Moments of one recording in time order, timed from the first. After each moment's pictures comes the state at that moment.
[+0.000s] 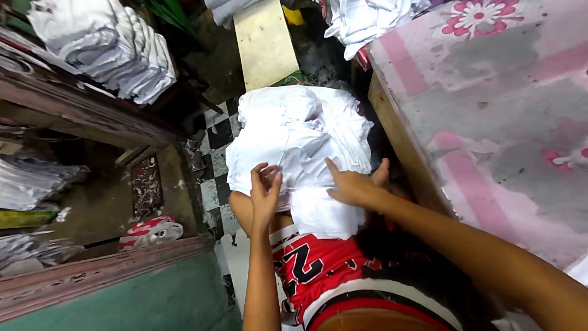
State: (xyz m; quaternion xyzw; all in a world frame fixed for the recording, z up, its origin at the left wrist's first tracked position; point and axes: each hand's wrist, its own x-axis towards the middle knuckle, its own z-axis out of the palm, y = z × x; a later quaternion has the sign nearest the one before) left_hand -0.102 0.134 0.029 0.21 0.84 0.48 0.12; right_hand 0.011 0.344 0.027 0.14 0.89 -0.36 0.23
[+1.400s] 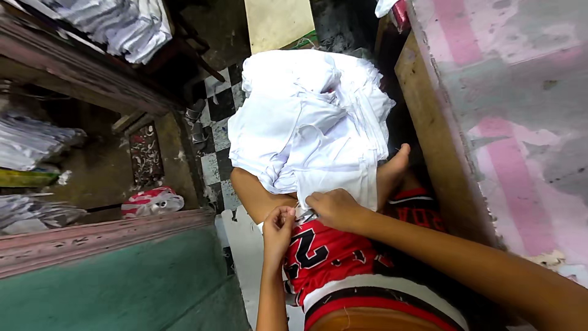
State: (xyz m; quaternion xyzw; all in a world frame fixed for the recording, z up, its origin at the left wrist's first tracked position) left_hand -0.008 0.077 0.020 0.02 0.85 0.49 0.21; right_hand 0.029 0.266 -0.001 -0.13 0.92 -0.36 0.10
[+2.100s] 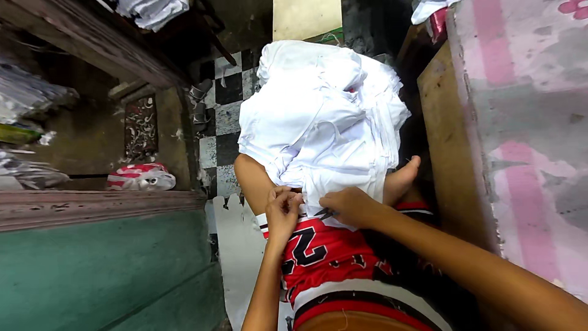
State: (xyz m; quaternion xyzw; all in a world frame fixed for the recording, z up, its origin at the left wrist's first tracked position) left_hand -0.021 0.081 -0.012 0.11 0.89 0.43 0.09; right_hand 0.024 0.296 -0.008 -0.23 0.90 -0.34 0.16
